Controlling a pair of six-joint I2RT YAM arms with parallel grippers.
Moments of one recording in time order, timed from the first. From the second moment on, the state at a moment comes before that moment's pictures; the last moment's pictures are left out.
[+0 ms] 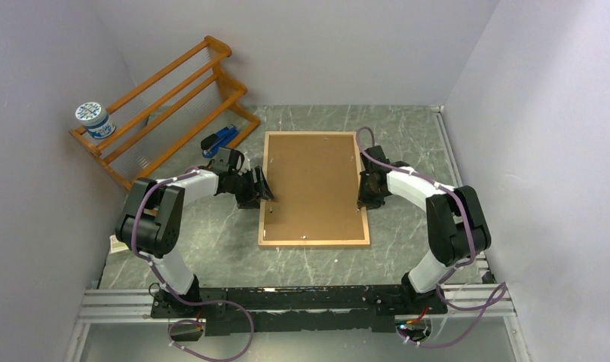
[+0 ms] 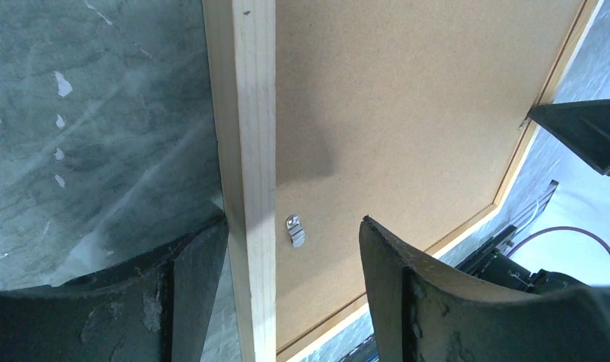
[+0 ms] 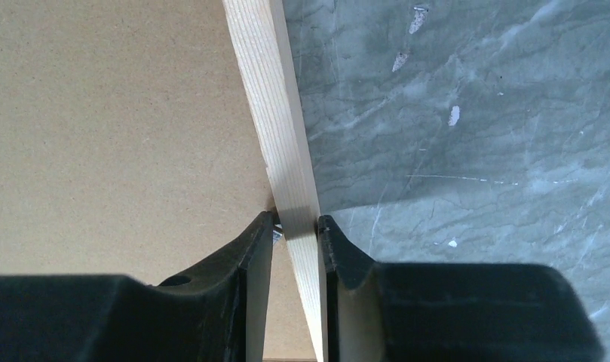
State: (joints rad) left arm -0.29 1.72 0.92 -0.23 0.49 -0.56; right arm 0.32 1.63 0.96 -0.55 0.07 0.49
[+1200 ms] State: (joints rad) left arm -0.30 1.67 0.84 -0.12 0.48 -0.58; right arm 0.33 1.60 0.94 -0.64 0.14 0.81
